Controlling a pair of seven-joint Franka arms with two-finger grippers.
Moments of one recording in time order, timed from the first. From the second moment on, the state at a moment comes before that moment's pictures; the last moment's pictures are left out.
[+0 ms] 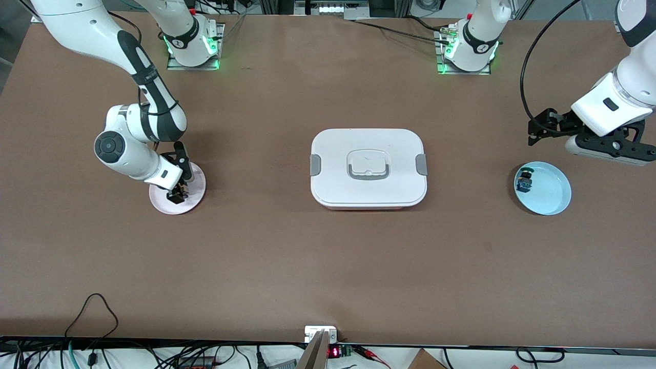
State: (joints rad) left arm -0.07 0.04 -0.02 -1.63 0.00 1.68 0.12; right arm 0.04 0.42 0.04 -2.16 -0.02 2.52 -1.85
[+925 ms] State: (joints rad) left arm -0.07 0.04 -0.02 -1.63 0.00 1.68 0.12; right arm 0.04 0.42 0.04 -2.16 0.02 2.53 -1.84
